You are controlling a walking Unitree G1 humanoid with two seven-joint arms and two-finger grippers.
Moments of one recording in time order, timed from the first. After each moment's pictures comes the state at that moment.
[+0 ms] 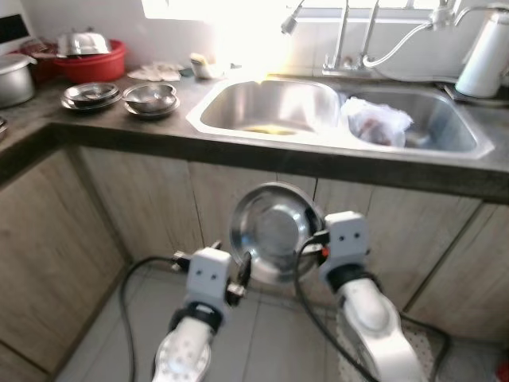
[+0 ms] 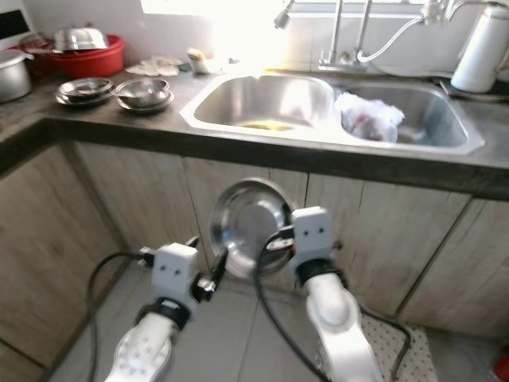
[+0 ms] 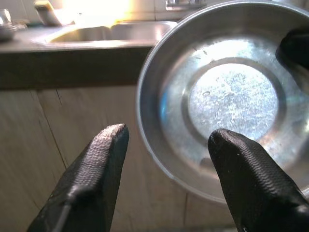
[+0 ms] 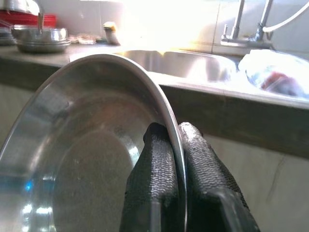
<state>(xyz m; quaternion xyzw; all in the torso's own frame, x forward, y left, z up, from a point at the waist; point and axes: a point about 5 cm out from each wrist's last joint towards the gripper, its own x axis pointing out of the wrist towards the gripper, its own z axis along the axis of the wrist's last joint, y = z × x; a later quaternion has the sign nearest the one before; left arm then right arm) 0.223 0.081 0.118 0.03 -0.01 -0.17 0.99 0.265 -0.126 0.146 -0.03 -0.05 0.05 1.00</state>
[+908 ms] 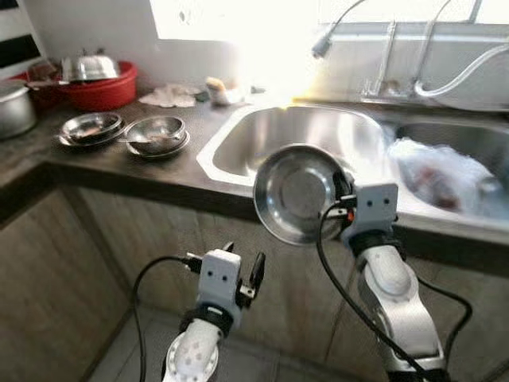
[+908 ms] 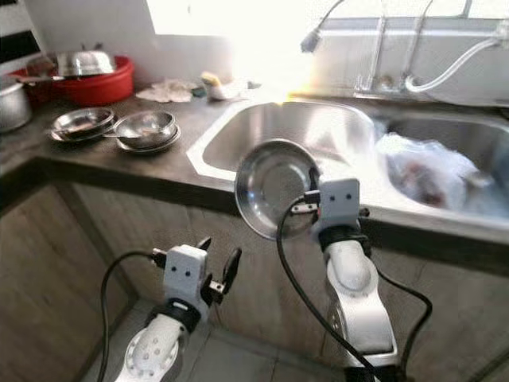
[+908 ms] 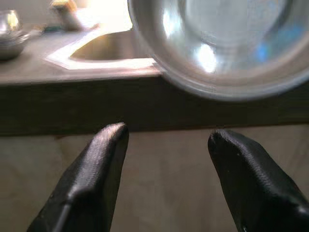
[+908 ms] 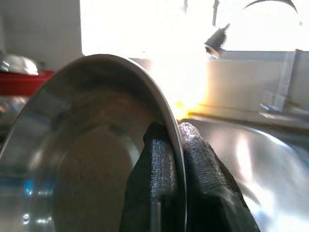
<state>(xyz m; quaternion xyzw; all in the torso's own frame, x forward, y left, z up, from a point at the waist) 0.226 0.093 0.115 0.04 -0.01 -0.15 0.99 0.294 -0.117 0.207 -0.02 -0.16 0.07 0.98</state>
